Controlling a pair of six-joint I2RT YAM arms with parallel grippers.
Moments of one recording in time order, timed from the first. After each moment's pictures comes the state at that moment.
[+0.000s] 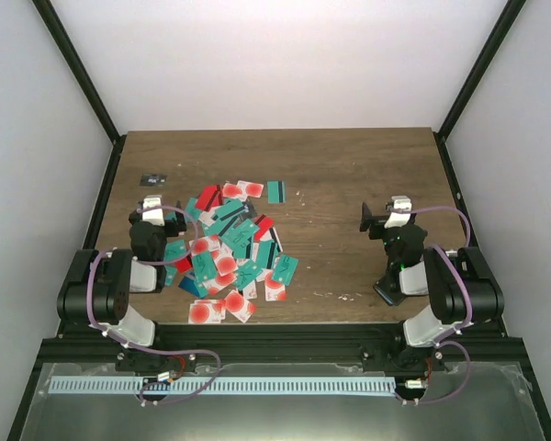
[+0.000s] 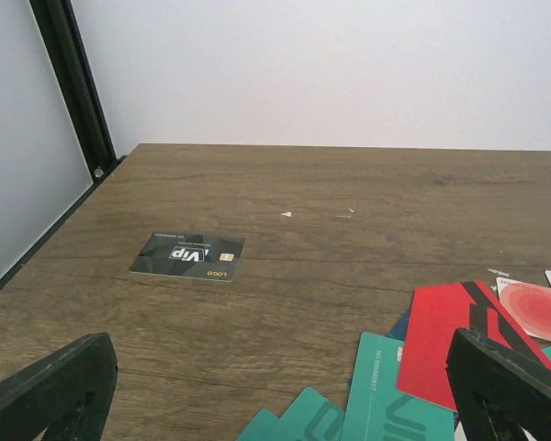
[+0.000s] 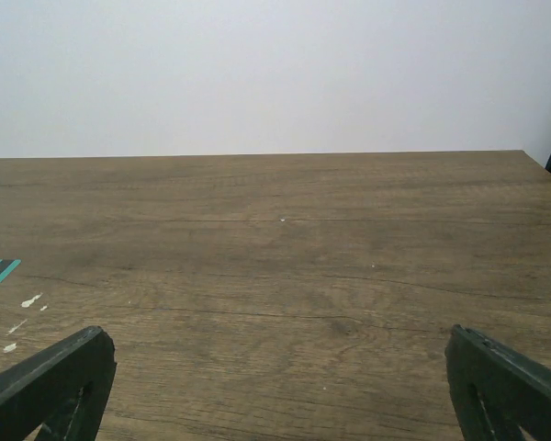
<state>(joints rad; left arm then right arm) 0.02 1.56 0.27 1.14 -0.06 -0.02 0.02 1.55 0.23 1.22 -0.08 0.04</state>
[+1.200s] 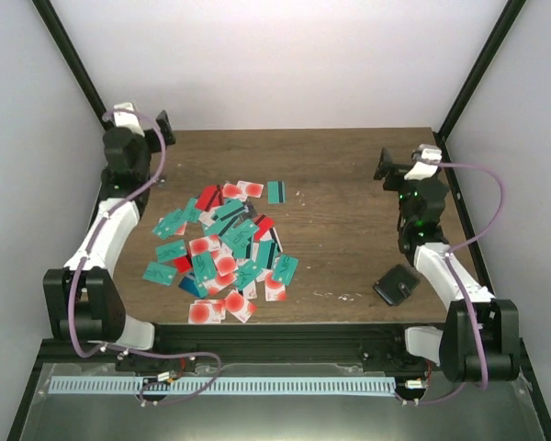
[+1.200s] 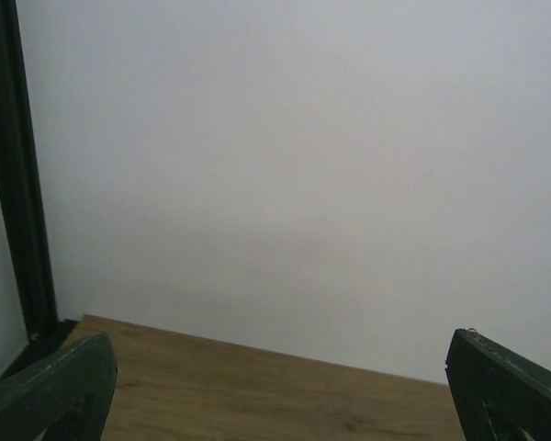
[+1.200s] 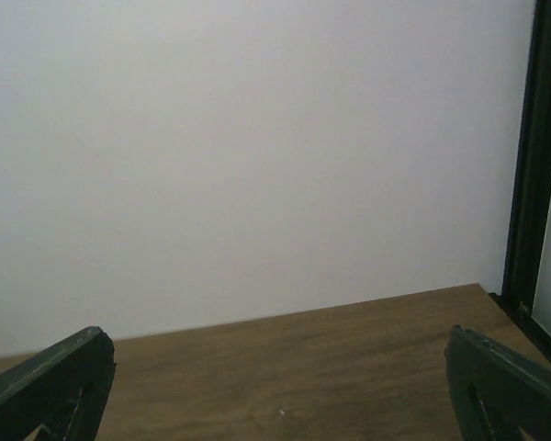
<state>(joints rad) 0.01 1.43 1.08 0.32 -0.05 -0.20 0.02 1.21 0.62 0.66 0.01 0.13</state>
